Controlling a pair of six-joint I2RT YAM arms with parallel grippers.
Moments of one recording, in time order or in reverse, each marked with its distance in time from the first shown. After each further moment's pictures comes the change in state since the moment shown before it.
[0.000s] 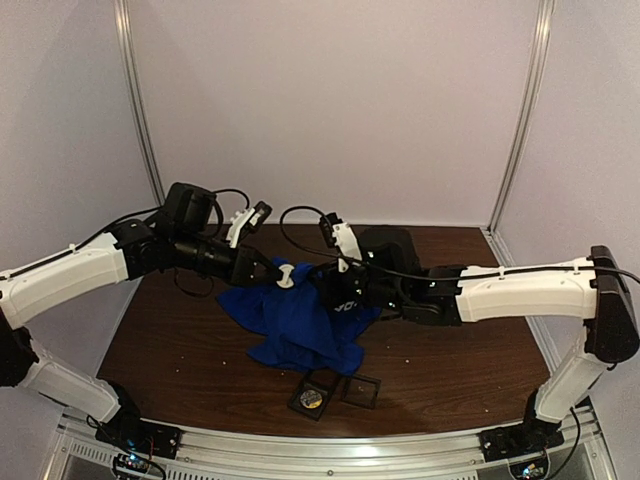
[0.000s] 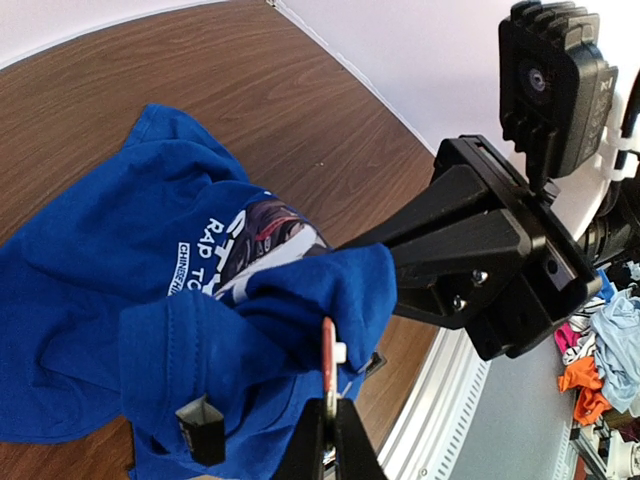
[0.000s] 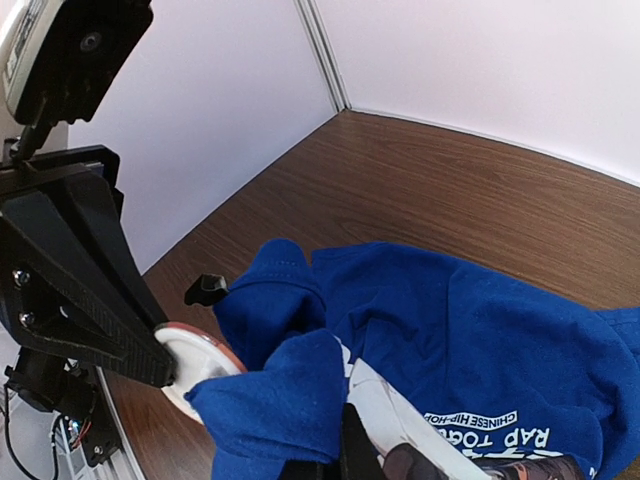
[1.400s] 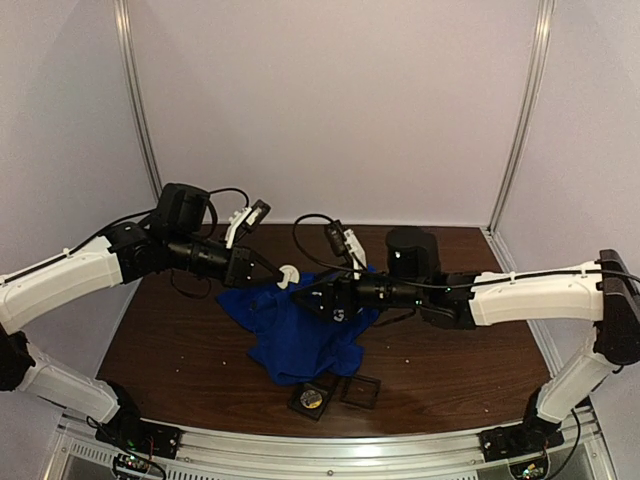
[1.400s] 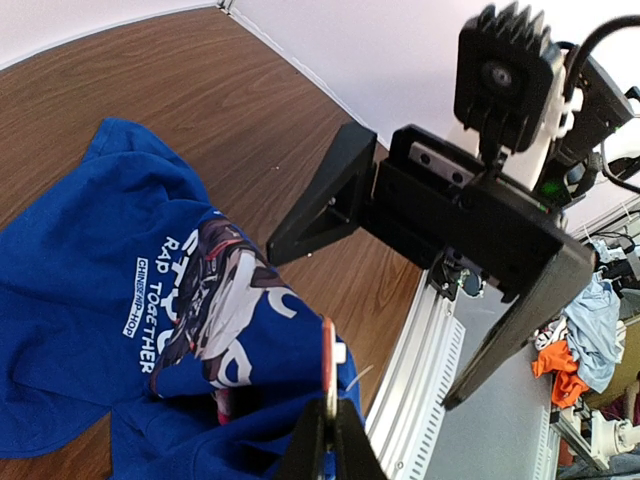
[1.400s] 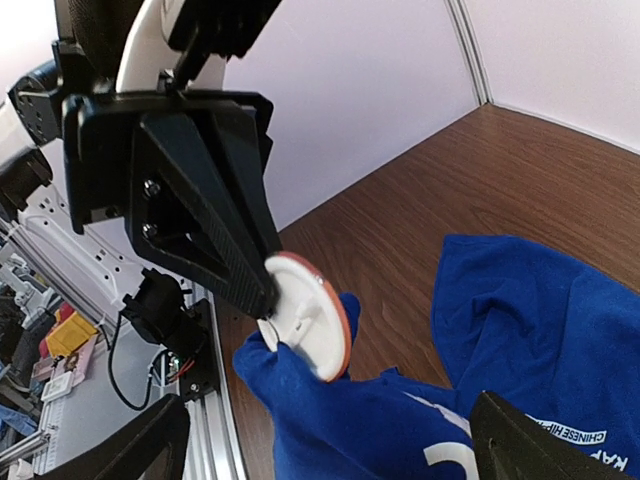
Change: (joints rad) left arm 0.000 -0.035 -0.023 0.035 0.098 -0.004; right arm -0.082 -0.074 -0.145 0.196 -0.473 0.006
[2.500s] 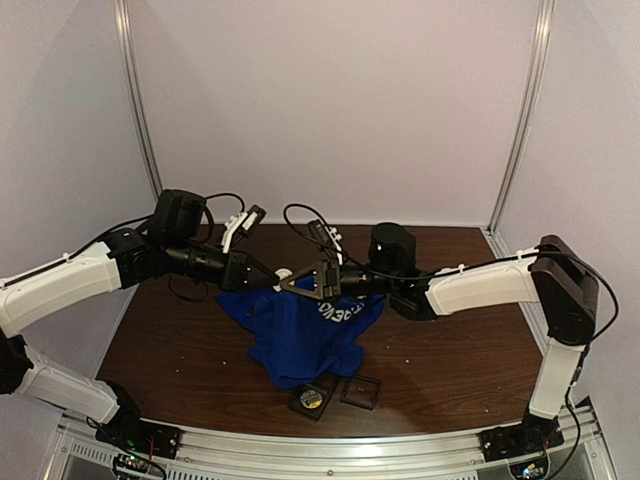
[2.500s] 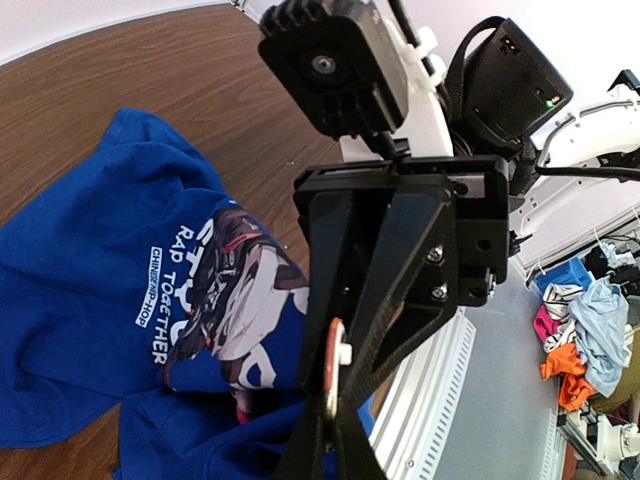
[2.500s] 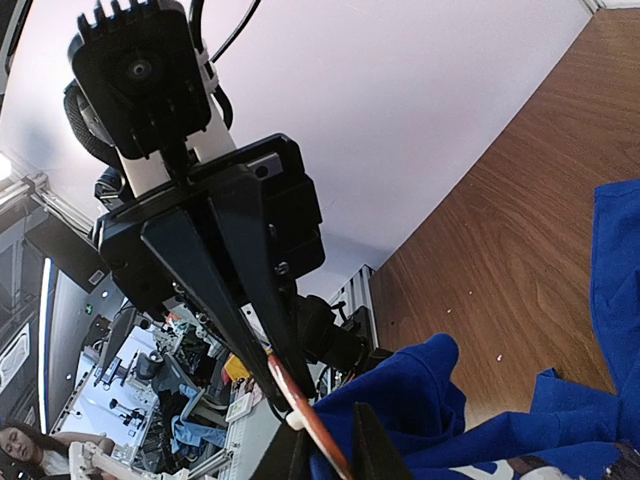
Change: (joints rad) left arm 0.010 -0.023 -0.053 0.028 0.000 0.000; right arm -0.095 0.294 0.115 0.372 -0.407 0.531
